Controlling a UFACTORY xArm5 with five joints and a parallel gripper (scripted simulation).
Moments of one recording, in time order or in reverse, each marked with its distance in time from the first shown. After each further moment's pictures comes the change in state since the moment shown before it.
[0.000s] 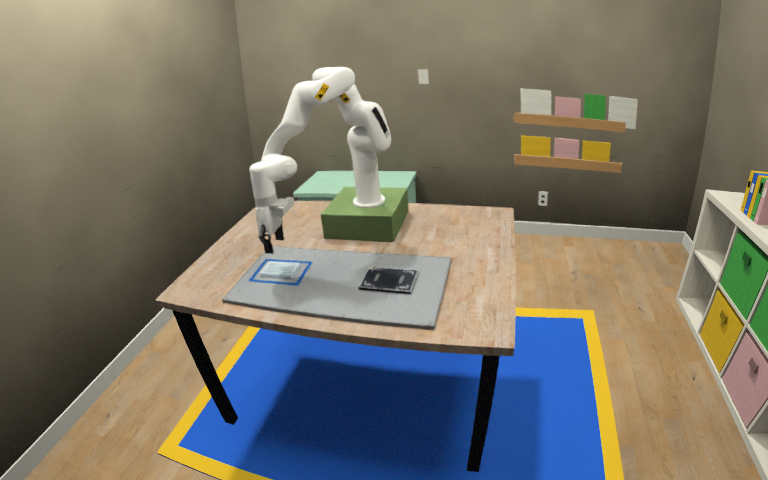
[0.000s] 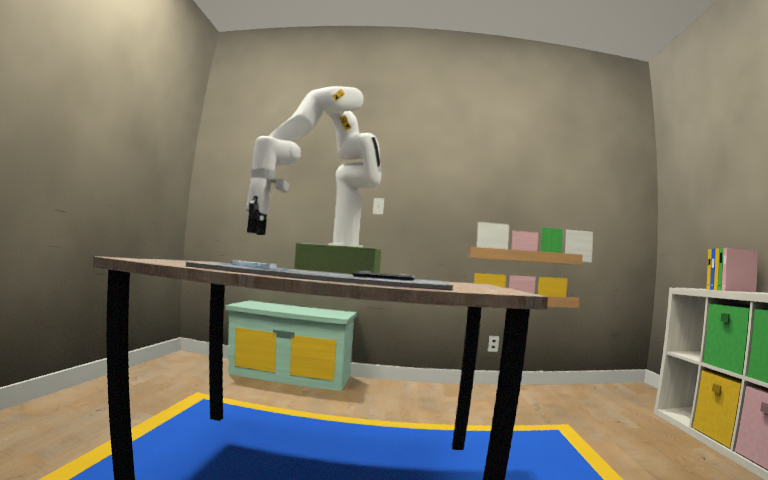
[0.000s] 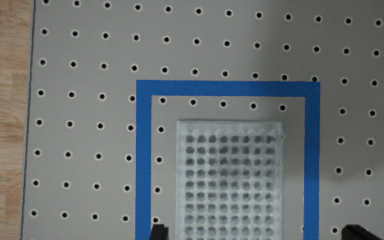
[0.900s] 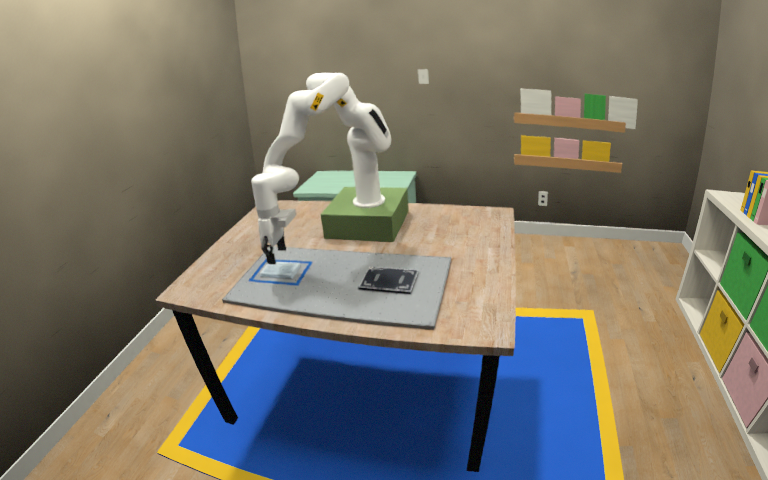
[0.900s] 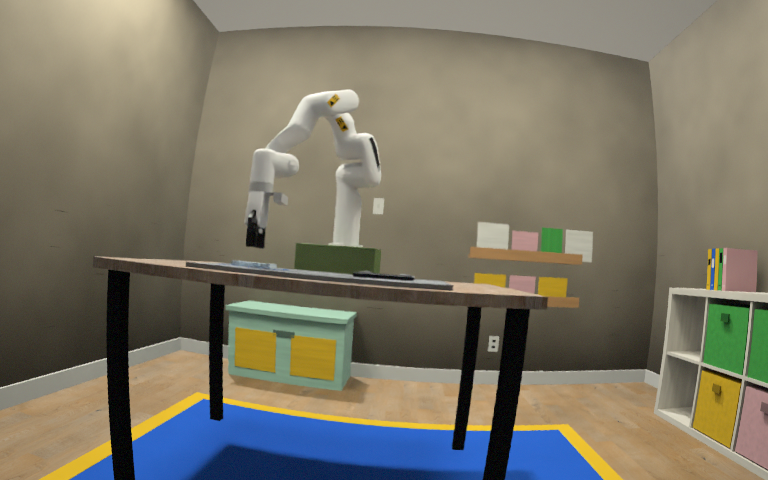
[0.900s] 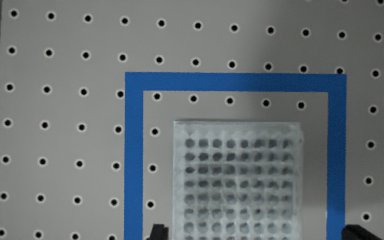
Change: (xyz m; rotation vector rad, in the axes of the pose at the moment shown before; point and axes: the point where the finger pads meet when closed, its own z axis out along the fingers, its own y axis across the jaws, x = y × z) arm 0.000 0.000 0.040 -0.001 0.000 0.000
